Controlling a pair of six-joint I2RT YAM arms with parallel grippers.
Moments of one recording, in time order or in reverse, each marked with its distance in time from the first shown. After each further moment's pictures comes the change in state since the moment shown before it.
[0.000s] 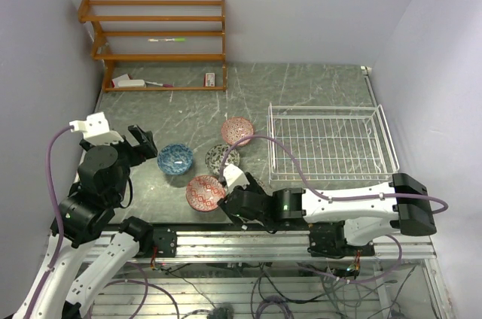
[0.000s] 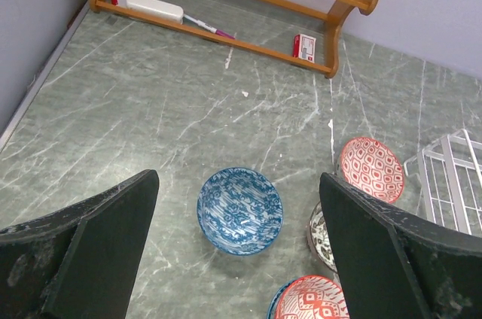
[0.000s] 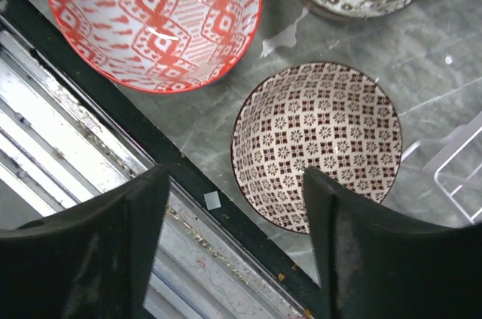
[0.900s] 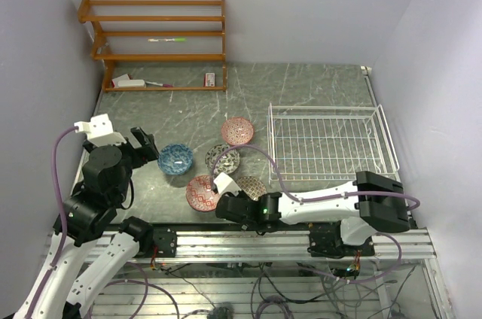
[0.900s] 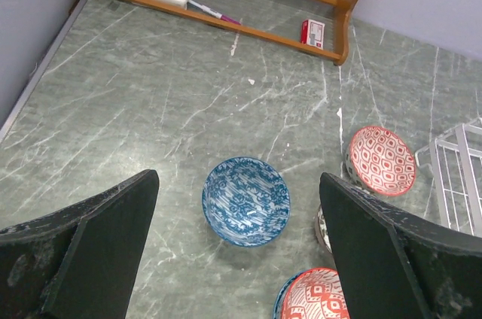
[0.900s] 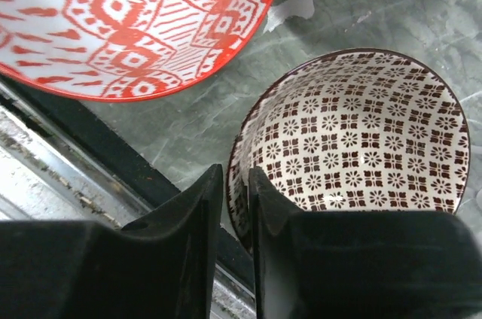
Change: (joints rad) left arm 0.000 -0.005 -0.027 -0.016 0.001 -0.008; right arm -0.021 0.199 -0.046 0.097 -0.024 -0.013
